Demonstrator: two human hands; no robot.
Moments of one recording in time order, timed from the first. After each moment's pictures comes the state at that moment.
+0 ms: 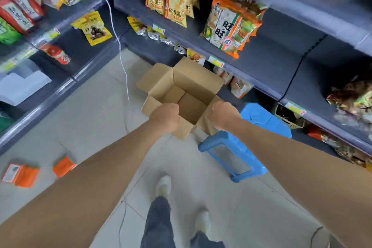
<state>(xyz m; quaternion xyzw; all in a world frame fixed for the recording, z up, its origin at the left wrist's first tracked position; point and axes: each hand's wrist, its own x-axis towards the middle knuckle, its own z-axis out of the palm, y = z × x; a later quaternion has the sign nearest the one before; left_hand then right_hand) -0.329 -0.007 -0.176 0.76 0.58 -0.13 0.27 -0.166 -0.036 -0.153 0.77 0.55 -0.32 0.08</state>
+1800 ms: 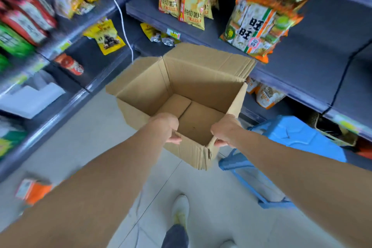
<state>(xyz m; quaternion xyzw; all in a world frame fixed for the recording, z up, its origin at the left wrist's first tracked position) -0.349 0.073 -0.226 0.29 0.75 0.03 0.59 -0.199 0.044 -0.244 0.52 0.76 -0.24 0.32</state>
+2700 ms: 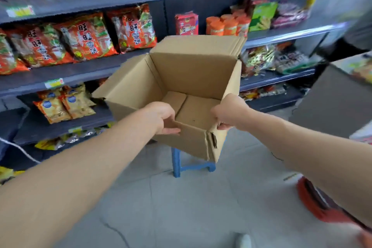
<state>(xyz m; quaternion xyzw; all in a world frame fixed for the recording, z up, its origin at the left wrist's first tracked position) -0.291 -0.179 0.108 0.58 0.51 -0.08 0.63 -0.211 -0.326 0.104 0.94 0.27 -0.20 -0.10</state>
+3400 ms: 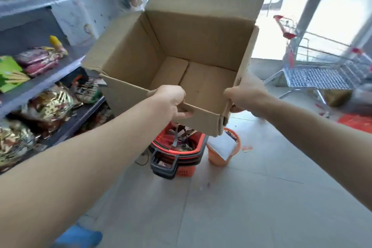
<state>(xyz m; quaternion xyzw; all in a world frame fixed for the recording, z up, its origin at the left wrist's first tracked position) -0.204 -0.767 0.161 0.73 0.08 -0.27 0.62 -0.301 -0.902 0.167 0.83 -0.35 0.13 -0.41</state>
